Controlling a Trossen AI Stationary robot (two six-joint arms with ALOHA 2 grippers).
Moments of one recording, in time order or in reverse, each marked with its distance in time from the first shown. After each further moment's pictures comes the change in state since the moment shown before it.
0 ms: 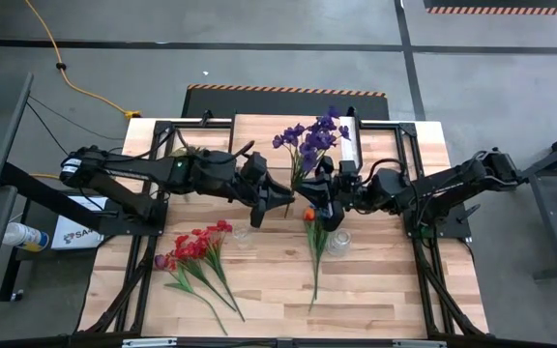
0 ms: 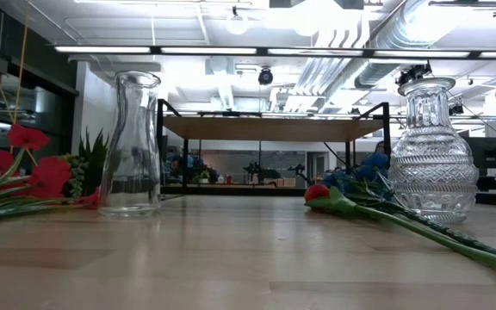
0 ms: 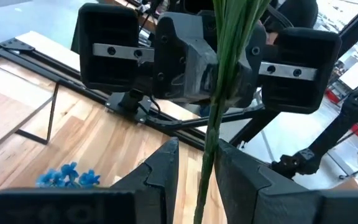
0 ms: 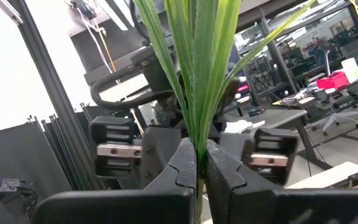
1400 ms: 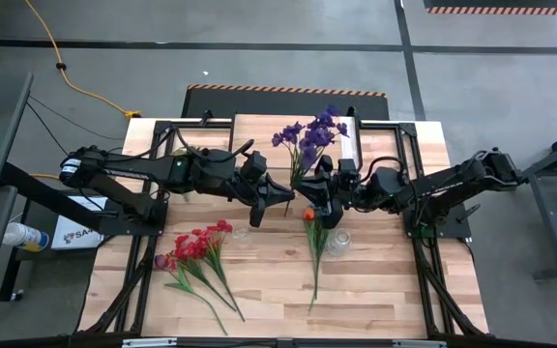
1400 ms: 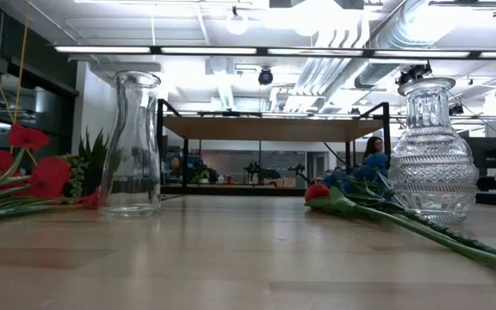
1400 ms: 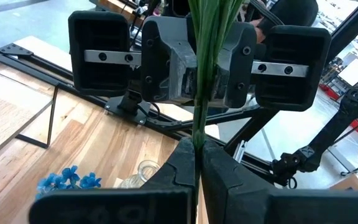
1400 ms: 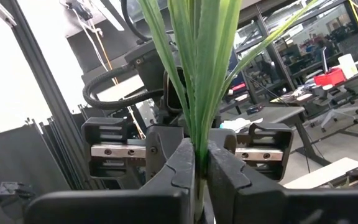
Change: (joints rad) left arm 0.013 -0.002 0.000 0.001 0.001 0.023; right arm 0.000 0.000 0.000 -0.004 -0.003 0.021
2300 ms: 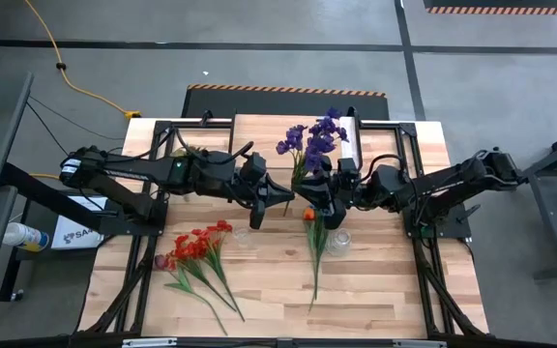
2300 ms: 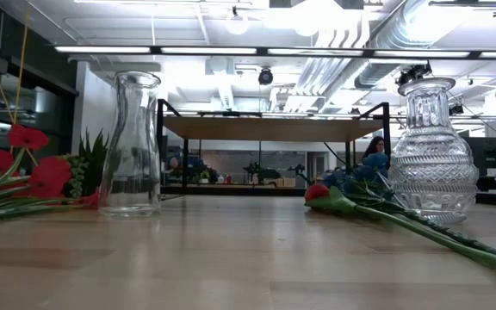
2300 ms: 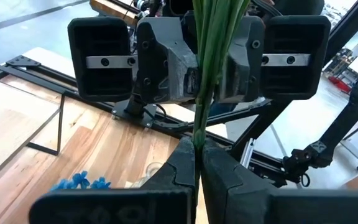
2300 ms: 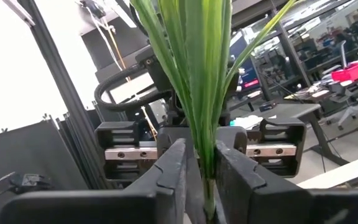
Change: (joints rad) left arm 0.007 -0.005 0.000 -0.008 -0.031 0.059; right arm -0.001 -0.009 0.000 -0.001 -0.082 0.015
